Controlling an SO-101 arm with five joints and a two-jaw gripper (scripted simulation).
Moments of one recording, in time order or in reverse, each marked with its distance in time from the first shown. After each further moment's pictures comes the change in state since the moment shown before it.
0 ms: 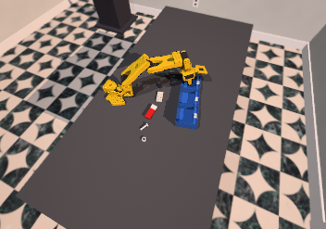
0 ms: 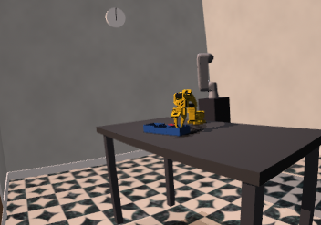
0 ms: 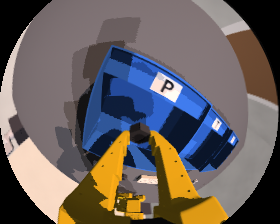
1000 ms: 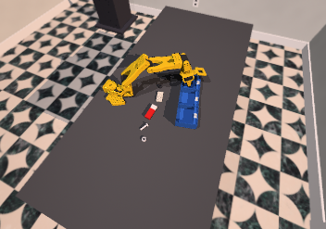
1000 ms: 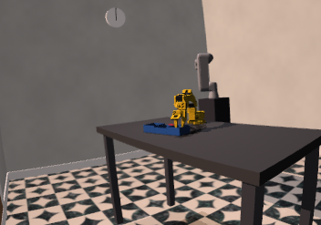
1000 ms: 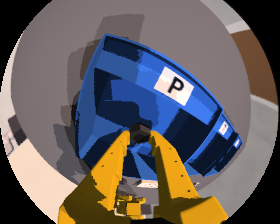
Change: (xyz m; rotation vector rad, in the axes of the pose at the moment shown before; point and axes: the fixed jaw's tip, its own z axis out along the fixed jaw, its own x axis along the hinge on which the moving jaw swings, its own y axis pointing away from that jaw) arm 0.004 0.000 0.012 0.000 0.006 0.000
